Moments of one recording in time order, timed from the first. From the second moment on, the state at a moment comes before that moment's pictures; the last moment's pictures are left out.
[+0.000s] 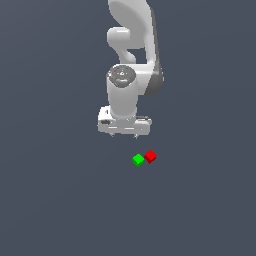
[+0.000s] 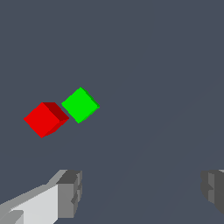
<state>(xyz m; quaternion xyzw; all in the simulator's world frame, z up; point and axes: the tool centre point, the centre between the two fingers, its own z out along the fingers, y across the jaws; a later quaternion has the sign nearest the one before) -0.020 -0.016 0.149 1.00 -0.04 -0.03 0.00</state>
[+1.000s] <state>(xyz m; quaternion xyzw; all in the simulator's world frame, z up) -0.023 0.011 0.133 0.99 -0.12 -0.02 0.00</state>
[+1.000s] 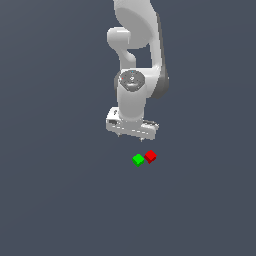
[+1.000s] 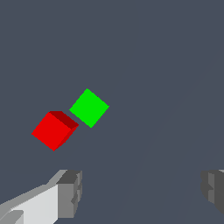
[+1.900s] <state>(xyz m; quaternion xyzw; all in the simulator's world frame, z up) -0.010 0.073 0.096 0.95 -0.31 -0.01 0.00</state>
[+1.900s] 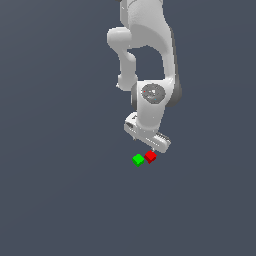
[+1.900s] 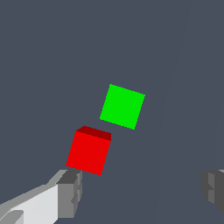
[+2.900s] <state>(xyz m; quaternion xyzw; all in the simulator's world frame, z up) 0.015 0.110 0.070 0.90 -0.44 0.00 0.00</state>
